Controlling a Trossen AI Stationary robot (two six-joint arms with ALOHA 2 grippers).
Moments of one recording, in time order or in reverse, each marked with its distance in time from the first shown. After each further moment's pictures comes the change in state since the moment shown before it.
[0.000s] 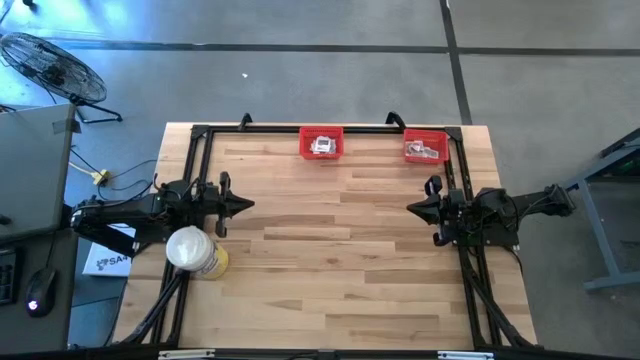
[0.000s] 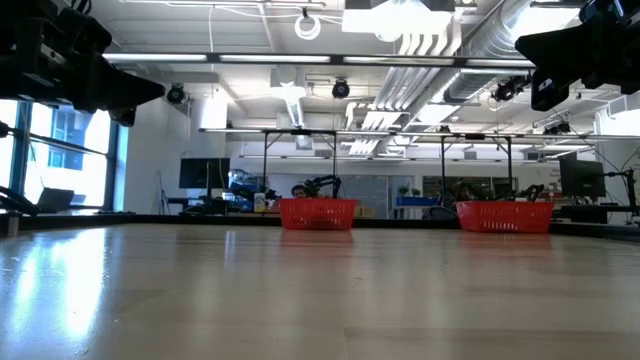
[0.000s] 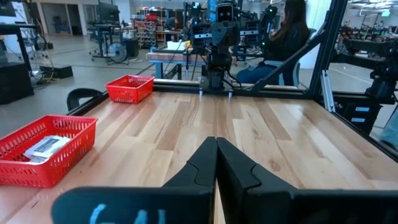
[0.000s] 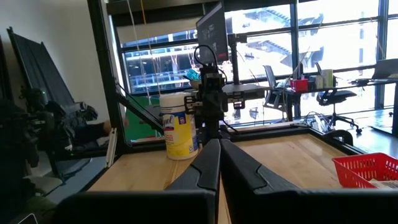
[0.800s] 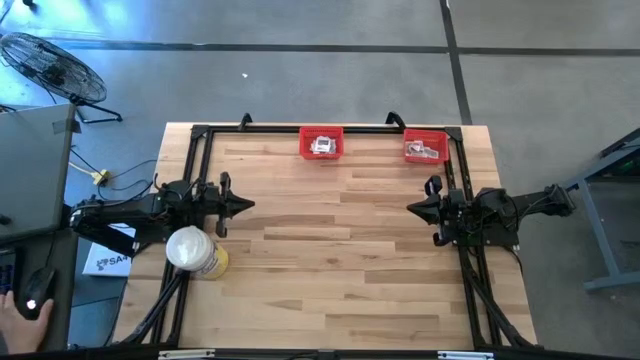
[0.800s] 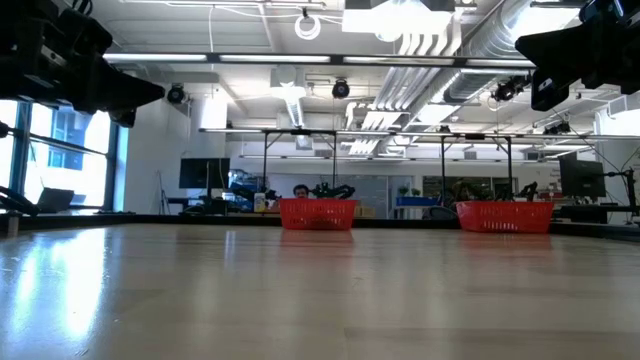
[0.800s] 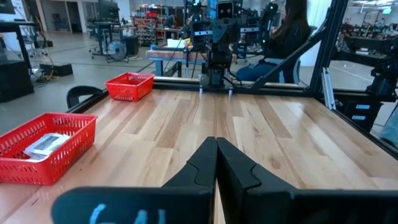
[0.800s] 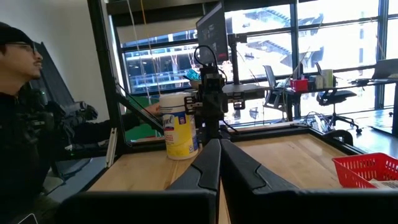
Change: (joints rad) left arm 0.000 0.013 -0.001 0.001 0.000 0.000; right arm 0.000 0.000 0.000 0.000 0.000 0.000
